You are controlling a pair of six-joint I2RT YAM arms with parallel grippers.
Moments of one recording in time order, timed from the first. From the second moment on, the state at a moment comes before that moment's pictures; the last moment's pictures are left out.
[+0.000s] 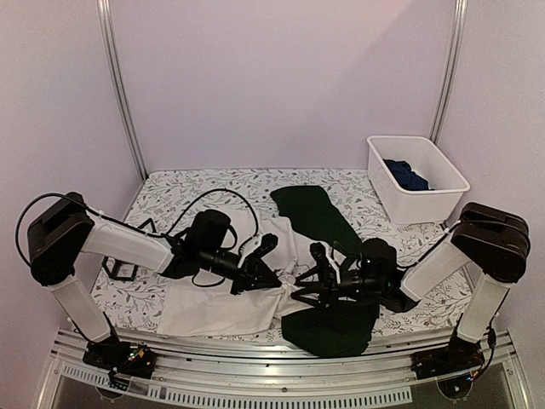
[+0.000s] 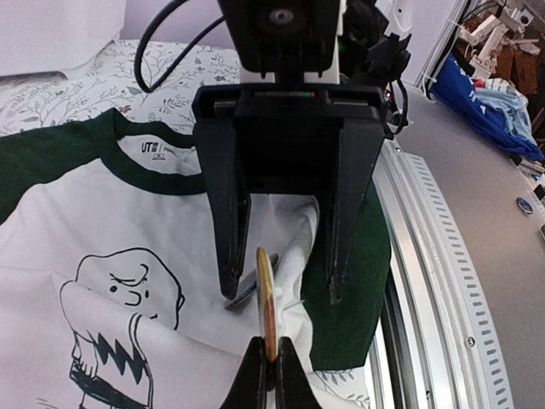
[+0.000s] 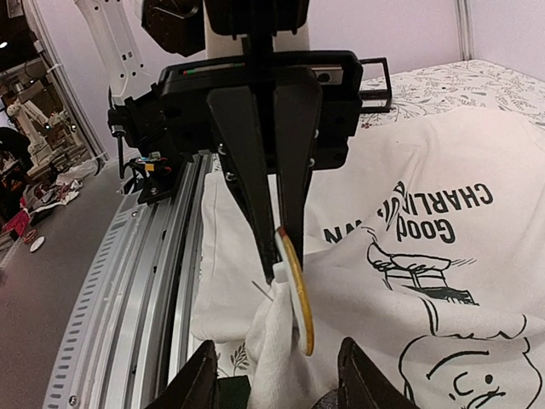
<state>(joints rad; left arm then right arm) -0.83 1.70 0.75 0.38 0.77 0.18 0.89 1.78 0.48 1.09 -0.63 0.18</state>
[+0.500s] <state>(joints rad) -0.83 1.70 0.73 0.45 0.77 0.15 0.89 1.89 0.54 1.21 -0.60 0.21</state>
